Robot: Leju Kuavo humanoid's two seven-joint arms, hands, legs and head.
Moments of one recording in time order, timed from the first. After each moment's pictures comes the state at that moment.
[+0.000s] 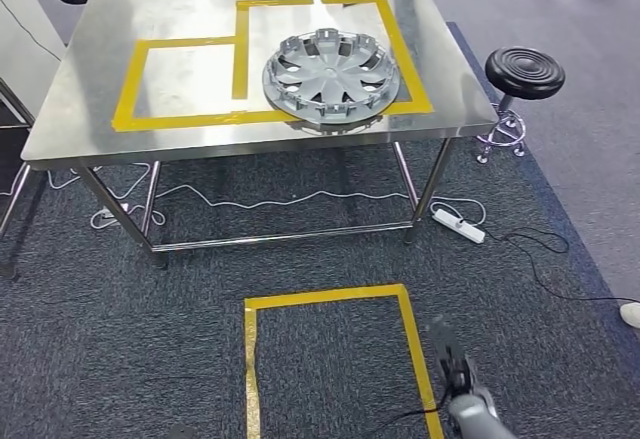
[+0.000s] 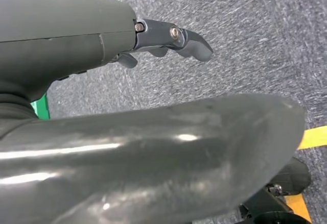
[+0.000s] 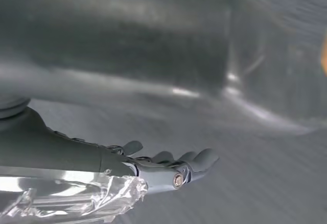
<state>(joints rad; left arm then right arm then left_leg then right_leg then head) -0.09 -0.16 1.03 -0.21 -1.42 0.24 -0.08 -0.25 0.00 -0.03 -0.28 0.27 -0.25 -0.09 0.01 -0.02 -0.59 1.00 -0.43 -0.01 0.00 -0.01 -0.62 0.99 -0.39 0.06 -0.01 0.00</state>
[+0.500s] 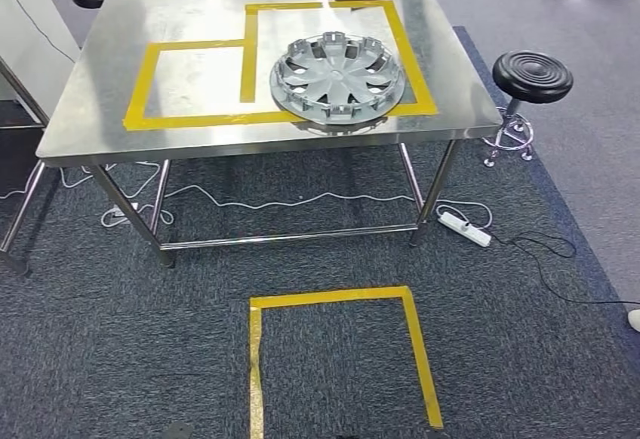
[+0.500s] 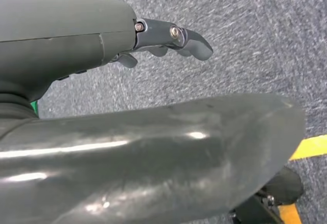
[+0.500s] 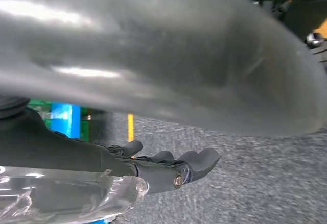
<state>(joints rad) -0.09 -0.16 1.03 -0.21 -1.43 0.26 -0.12 -0.06 0.08 -0.25 -0.21 0.19 -0.20 0.20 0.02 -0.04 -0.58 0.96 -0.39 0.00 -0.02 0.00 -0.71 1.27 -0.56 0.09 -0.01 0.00</state>
